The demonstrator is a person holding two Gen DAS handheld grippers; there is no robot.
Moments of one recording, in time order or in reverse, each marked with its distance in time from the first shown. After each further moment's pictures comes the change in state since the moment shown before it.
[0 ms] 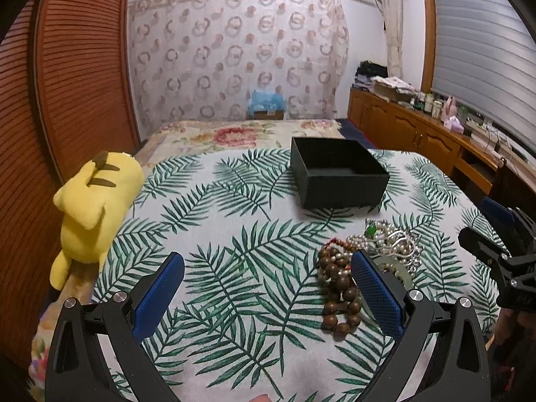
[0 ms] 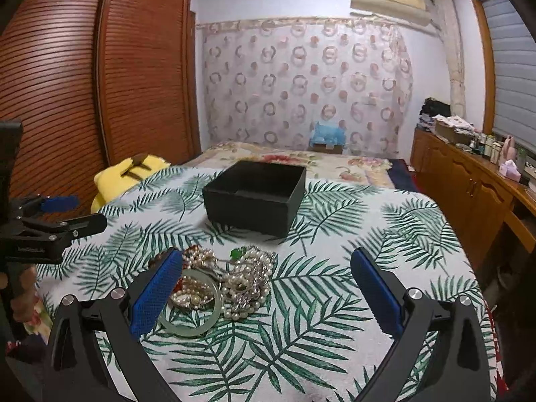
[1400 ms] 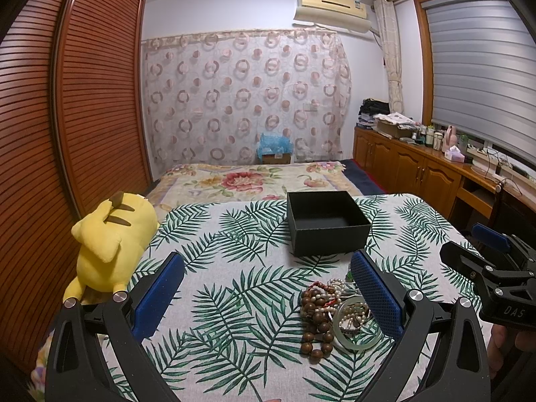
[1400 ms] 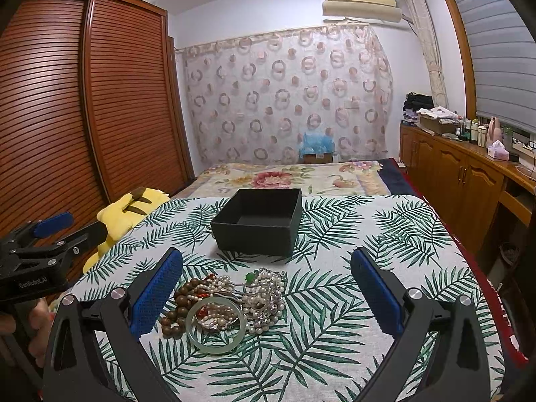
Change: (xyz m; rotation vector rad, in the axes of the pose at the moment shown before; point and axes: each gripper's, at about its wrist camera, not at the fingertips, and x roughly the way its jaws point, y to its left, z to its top) left arm -0.053 -0.023 0.016 0.006 -0.193 0.058; right arm -0.042 0.001 0.020 0.131 -0.097 -0.055
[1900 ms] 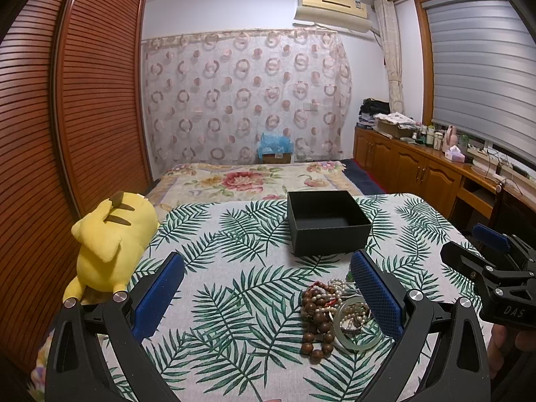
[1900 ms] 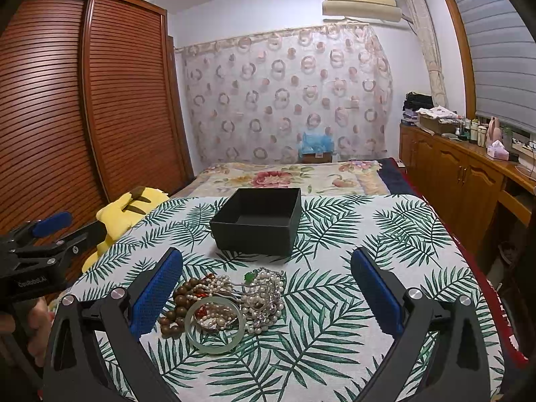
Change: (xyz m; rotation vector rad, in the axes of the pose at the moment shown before) left arm 0.000 0.000 0.000 0.000 0.002 -0.001; right arm 0.000 0.000 0.001 0.000 0.002 -0.001
